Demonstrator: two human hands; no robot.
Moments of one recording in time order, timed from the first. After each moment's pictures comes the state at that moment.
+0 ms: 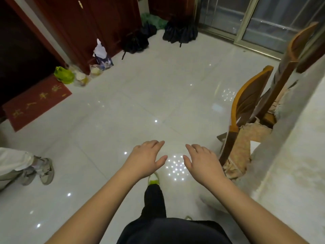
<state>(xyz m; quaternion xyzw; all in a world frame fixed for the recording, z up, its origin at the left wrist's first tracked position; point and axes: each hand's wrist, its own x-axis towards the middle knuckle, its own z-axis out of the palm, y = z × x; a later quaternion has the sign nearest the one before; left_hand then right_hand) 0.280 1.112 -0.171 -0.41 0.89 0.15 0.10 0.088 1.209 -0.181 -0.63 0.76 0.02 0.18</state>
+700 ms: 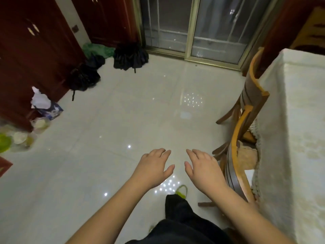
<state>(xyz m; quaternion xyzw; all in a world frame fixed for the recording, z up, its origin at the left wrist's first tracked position) 0.102 0.822 -0.174 -0.24 0.96 0.16 0.09 -0.030 0.966 -0.167 -0.47 0.87 -0.01 0.13</state>
